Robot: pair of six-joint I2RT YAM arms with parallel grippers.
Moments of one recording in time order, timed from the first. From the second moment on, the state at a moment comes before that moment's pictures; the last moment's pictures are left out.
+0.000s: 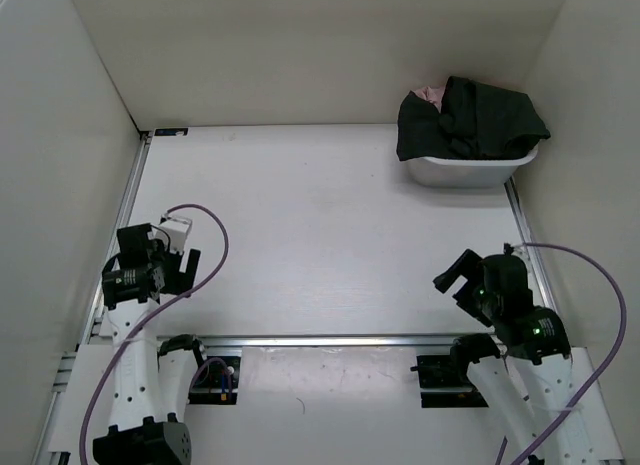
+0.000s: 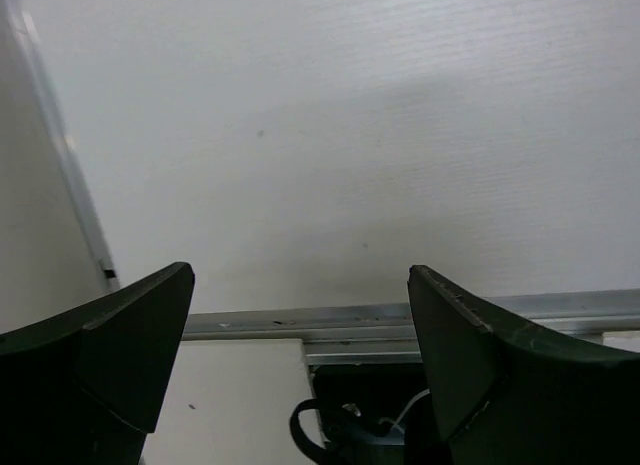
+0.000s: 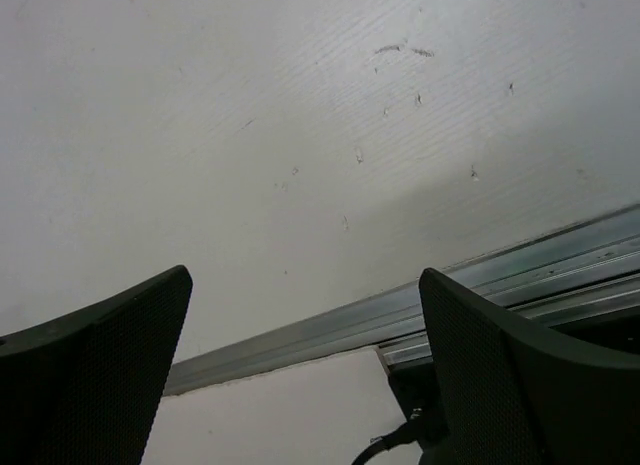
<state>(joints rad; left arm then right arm) 0.23 0.73 0.77 -1.00 0.05 0.47 0.24 0.35 0.64 -1.11 0.09 0.82</state>
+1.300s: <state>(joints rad) 0.16 1.77 1.74 -0.84 0.21 0.49 -0.13 2.39 2.33 -0.56 0.08 0.31</state>
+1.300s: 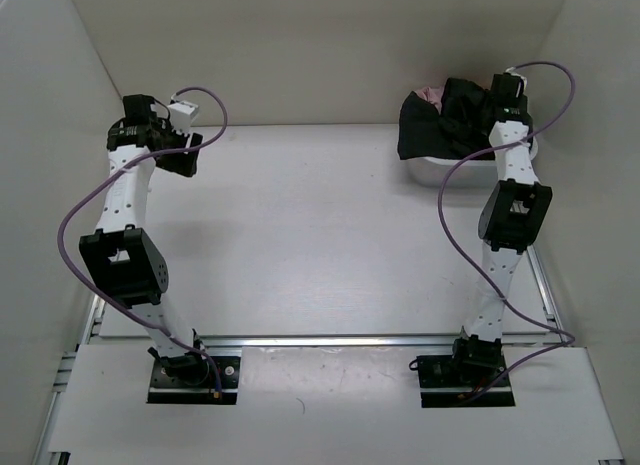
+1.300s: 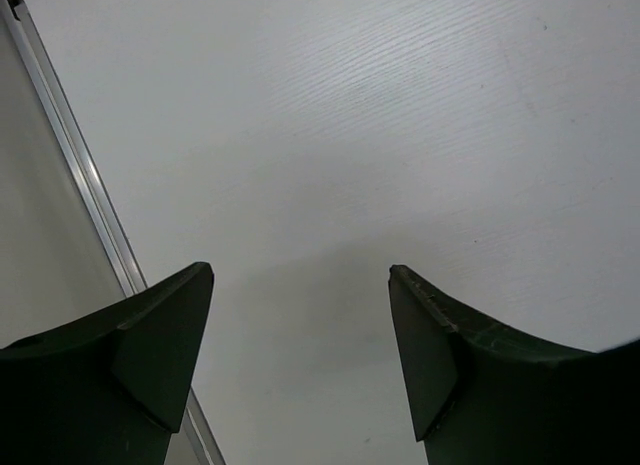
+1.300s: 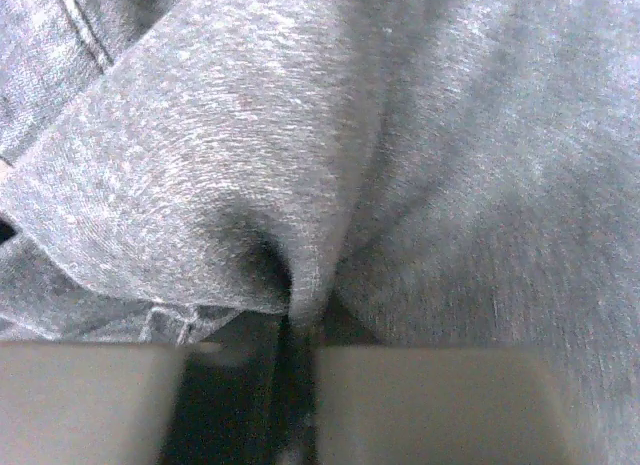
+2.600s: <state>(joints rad) 0.18 1.19 1.46 -0.83 0.07 0.41 0.80 2.08 2.48 -0.69 -0.32 0.28</state>
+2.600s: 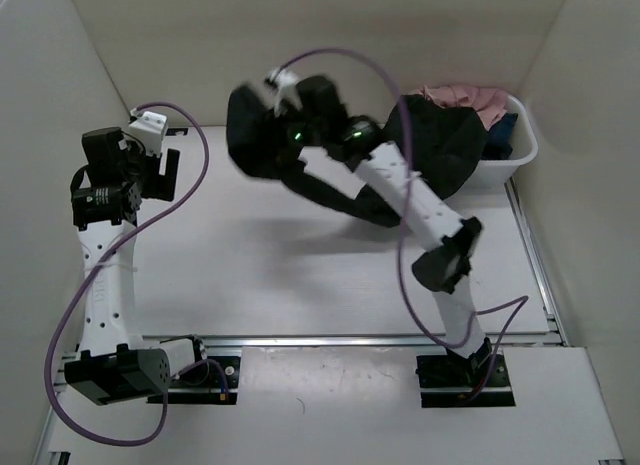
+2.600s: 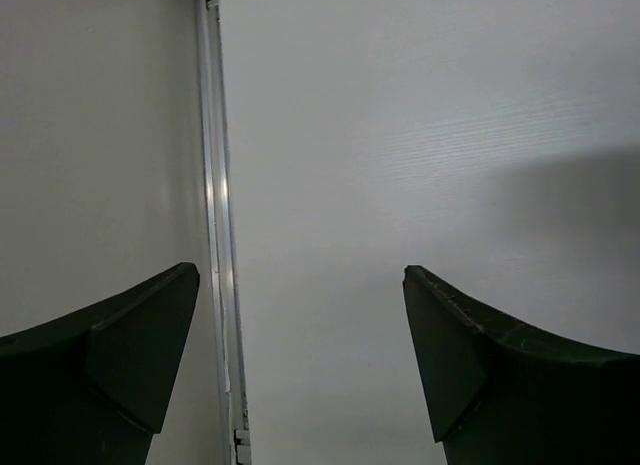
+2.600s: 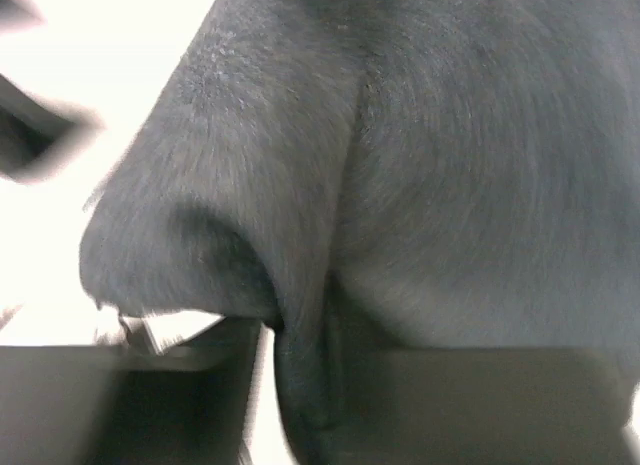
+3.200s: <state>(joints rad) 0.02 1.38 1.14 -0.77 0.05 0.53 0.29 1.35 1.29 -0.60 -0.21 0.50</state>
